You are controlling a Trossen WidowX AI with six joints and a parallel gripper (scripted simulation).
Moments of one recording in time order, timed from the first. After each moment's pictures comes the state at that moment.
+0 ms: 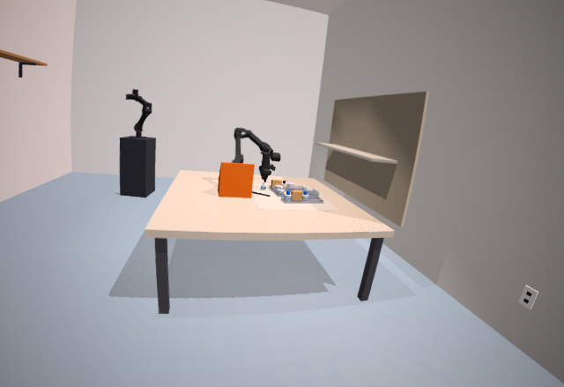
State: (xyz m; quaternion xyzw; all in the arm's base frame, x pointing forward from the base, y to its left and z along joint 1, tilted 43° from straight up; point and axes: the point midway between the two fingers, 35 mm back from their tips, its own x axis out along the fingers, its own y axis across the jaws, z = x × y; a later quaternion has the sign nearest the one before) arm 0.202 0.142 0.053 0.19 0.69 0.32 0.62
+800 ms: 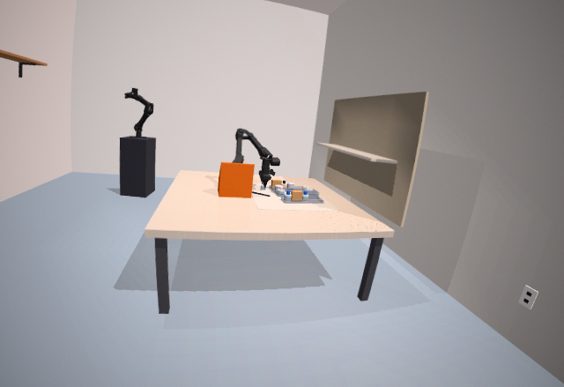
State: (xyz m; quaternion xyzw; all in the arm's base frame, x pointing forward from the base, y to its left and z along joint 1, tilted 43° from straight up) arm 0.199 0.170 0.025 0.19 0.68 0.33 0.63
